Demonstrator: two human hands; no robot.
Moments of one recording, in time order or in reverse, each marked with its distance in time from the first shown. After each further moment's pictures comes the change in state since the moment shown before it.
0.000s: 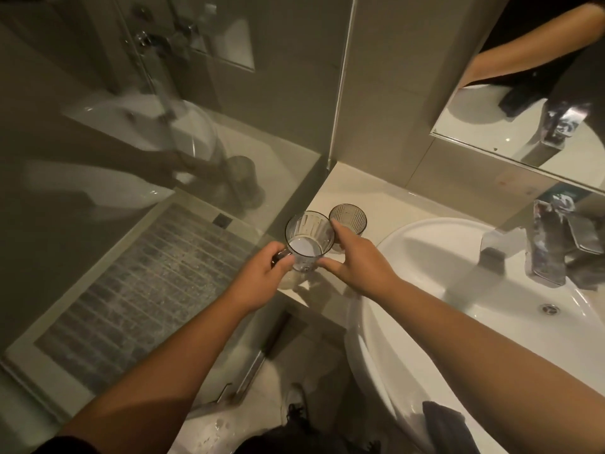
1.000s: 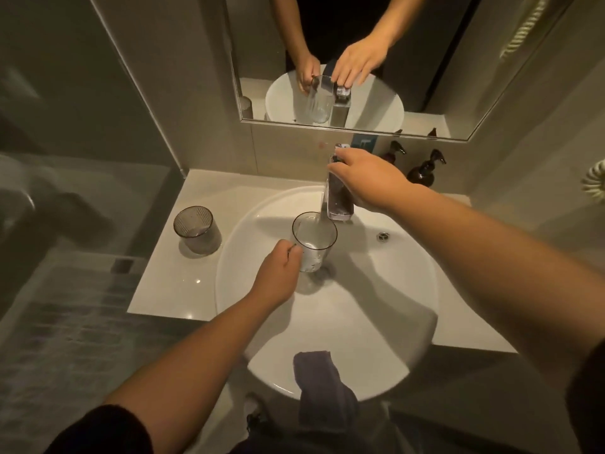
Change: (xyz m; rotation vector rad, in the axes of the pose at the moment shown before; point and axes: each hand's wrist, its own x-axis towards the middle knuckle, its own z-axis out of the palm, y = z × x) left_hand -0.002 0.135 0.238 0.028 -0.206 0.094; right_hand -0.113 0.166 -0.217 -0.837 0.110 0.078
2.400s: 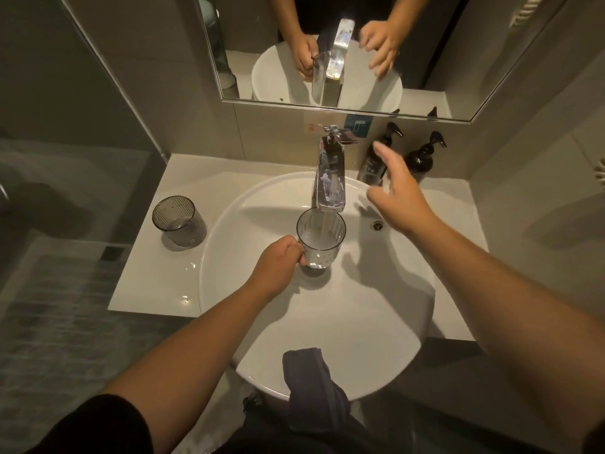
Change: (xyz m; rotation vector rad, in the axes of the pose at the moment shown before) left_hand 0.019 -0.003 0.019 -0.163 -0.144 -0.068; right_hand -0.060 0.008 0.041 1.042 0.213 0.510
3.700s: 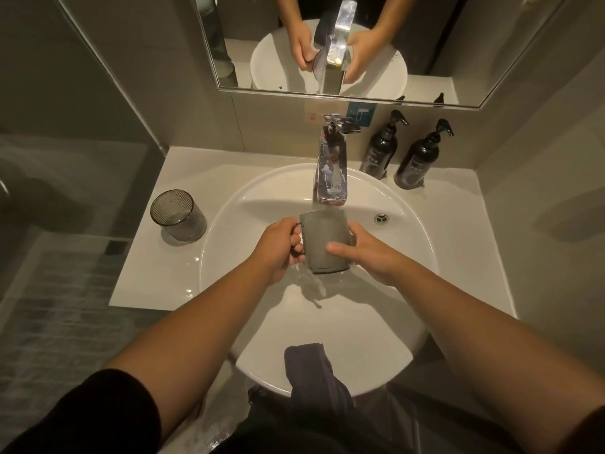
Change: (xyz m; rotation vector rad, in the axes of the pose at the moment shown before) left_hand 0.030 0.010 0.004 -0.554 -0.041 -0.320; right_hand -0.043 0.061 0.077 0.537 -0.472 0.440
